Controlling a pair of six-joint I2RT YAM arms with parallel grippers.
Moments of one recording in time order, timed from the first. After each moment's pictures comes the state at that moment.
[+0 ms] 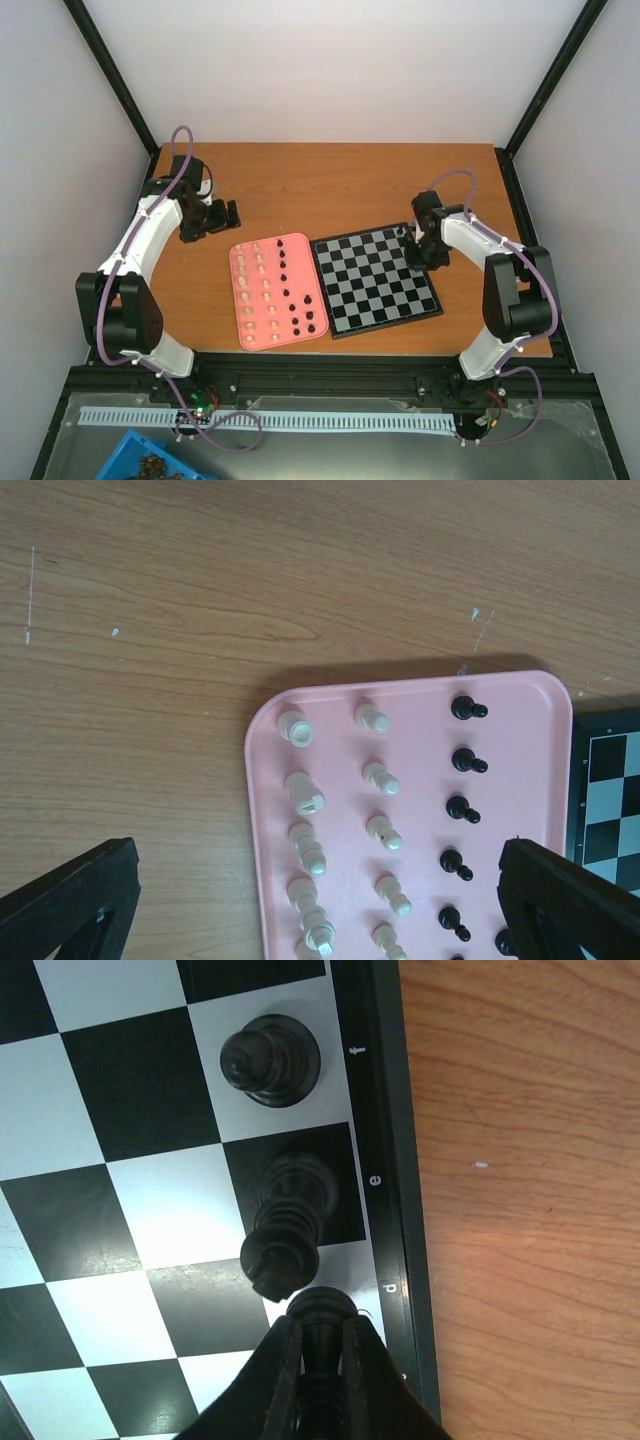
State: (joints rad) left arm -0.05 1.54 1.33 -1.00 0.16 -0.32; right arm 0.22 1.66 1.08 -0.87 -0.03 0.19
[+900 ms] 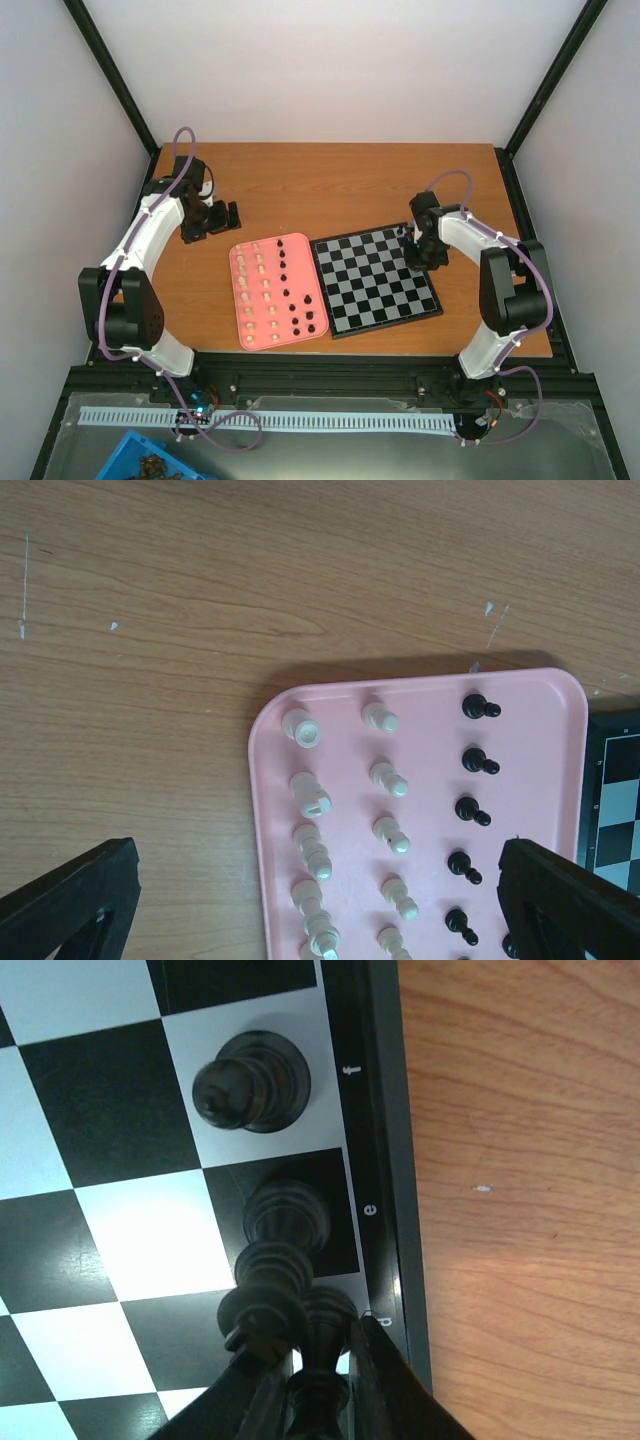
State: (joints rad) left arm -0.05 1.56 1.33 -1.00 0.16 -0.32; right arm 0.22 1.71 1.10 -0.86 -0.01 0.17
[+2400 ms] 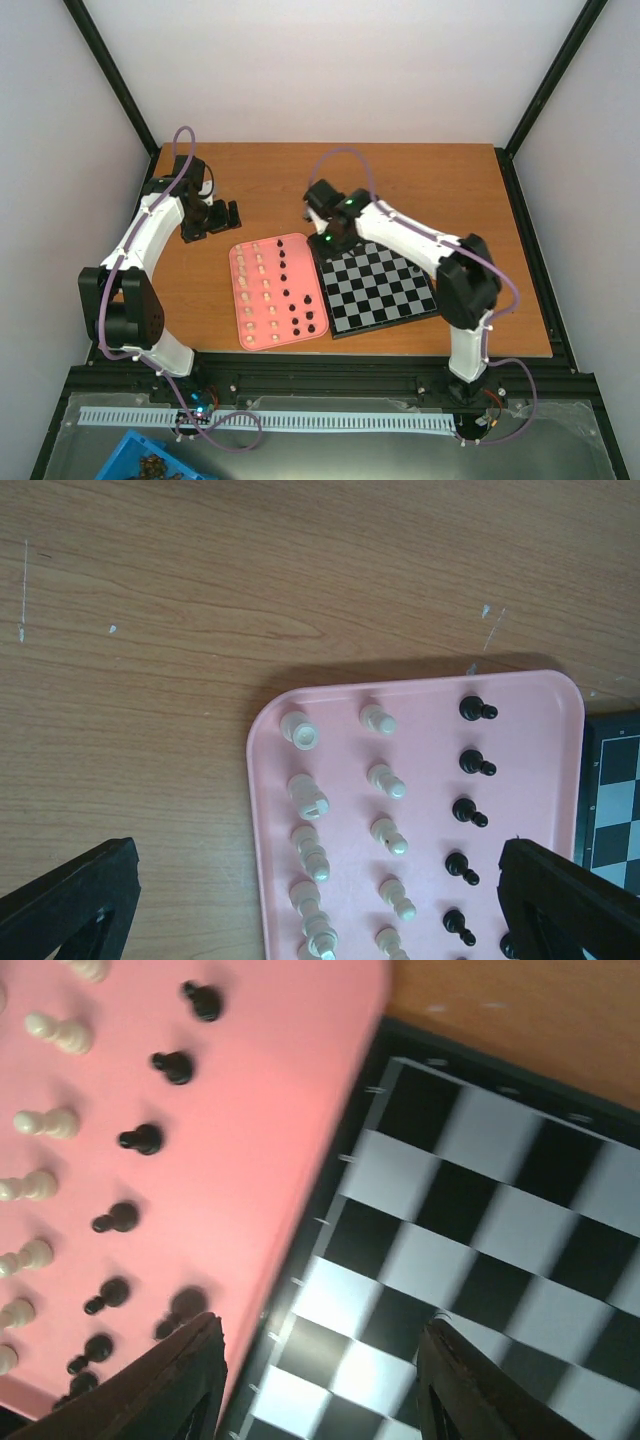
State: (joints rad) left arm -0.05 1.57 1.34 -1.01 0.16 -0.32; right arm 0.74 1.85 1.60 -0.98 -0.06 0.21
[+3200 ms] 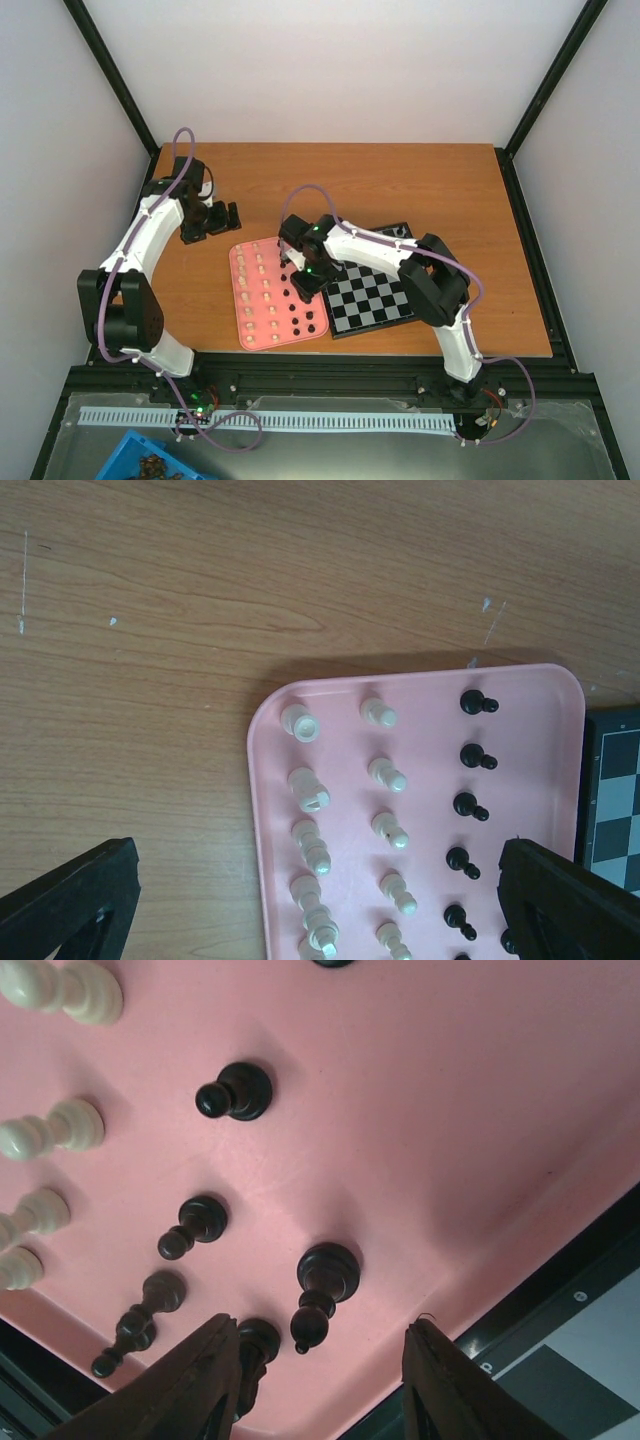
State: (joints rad) left arm -0.05 1.56 1.33 -1.01 0.16 -0.32; right arm 0.92 2.06 1.62 -1.01 -0.22 0.14
